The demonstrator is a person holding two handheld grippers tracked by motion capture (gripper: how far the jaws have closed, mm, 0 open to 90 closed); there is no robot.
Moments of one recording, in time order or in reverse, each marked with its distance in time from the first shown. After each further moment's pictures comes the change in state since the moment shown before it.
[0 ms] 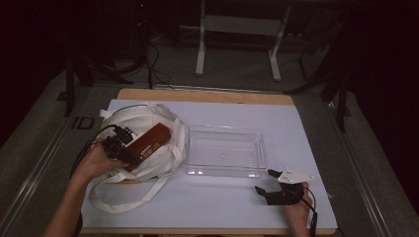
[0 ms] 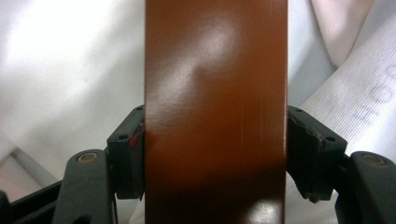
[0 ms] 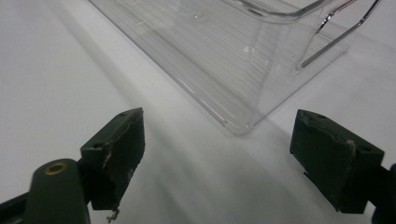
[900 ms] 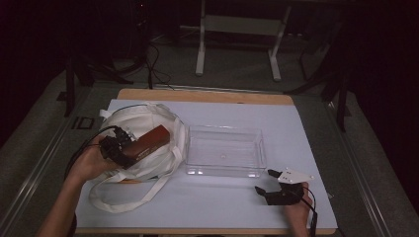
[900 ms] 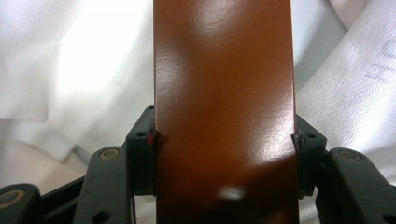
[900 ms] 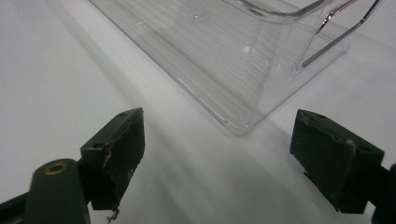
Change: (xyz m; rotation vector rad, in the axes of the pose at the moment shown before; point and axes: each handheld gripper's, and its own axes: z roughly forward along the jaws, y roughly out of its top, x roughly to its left) left arm -0.011 -0.006 -0.017 0.001 0.138 0.167; right arm 0.000 0.000 0.000 0.000 -0.001 -0.001
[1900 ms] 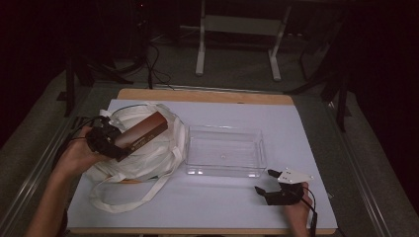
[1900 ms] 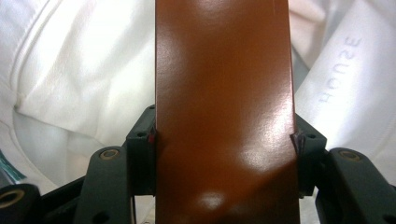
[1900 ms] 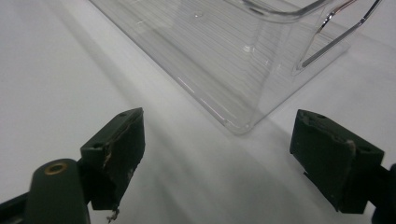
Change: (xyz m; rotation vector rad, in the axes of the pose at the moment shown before) left arm 0.011 -0.005 -0.050 -0.169 -0.004 0.017; right arm 0.000 0.000 0.000 0.001 -0.001 -0.002
